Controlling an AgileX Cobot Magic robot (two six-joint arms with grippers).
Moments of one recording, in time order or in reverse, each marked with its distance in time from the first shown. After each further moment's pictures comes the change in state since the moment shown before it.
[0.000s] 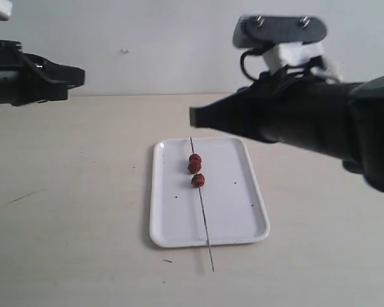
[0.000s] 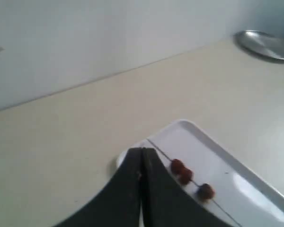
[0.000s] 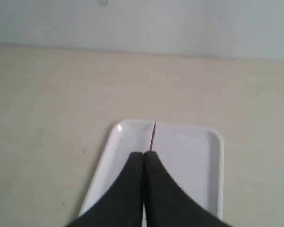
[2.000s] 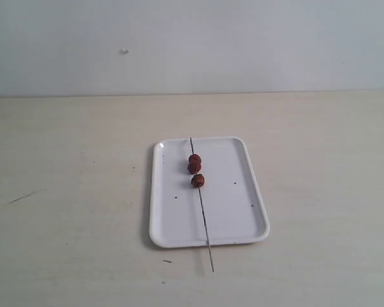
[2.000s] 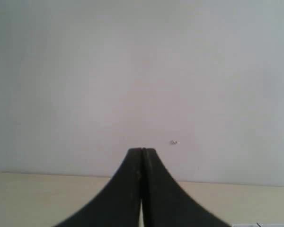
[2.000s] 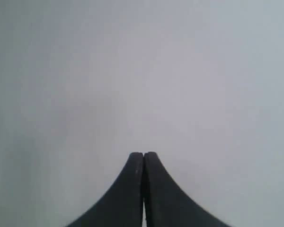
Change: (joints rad) left arm 0.000 -1.469 0.738 -0.004 -0.601 -0.185; right arm -0.174 -1.376 0.421 -0.204 0.237 -0.181
